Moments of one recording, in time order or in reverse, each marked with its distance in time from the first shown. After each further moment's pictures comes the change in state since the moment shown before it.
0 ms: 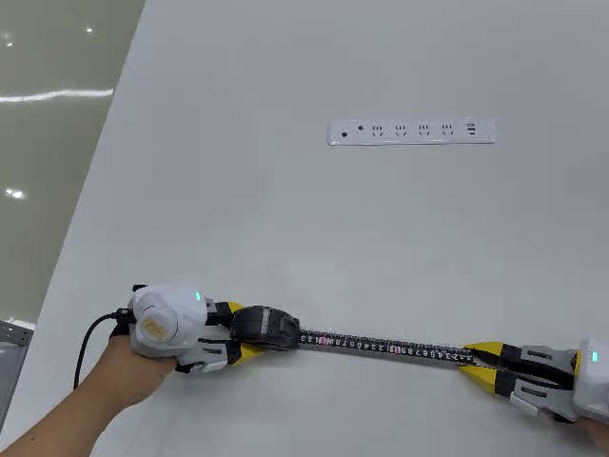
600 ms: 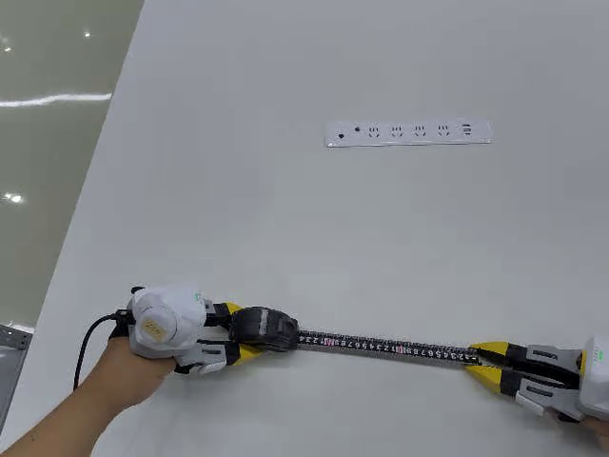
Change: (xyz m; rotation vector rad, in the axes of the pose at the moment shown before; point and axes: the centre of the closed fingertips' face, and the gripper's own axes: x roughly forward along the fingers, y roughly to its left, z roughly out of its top) left arm 0.000 0.000 0.000 -0.001 0.005 0.003; right arm -0.009 -0.004 -0.003 0.007 0.006 -0.017
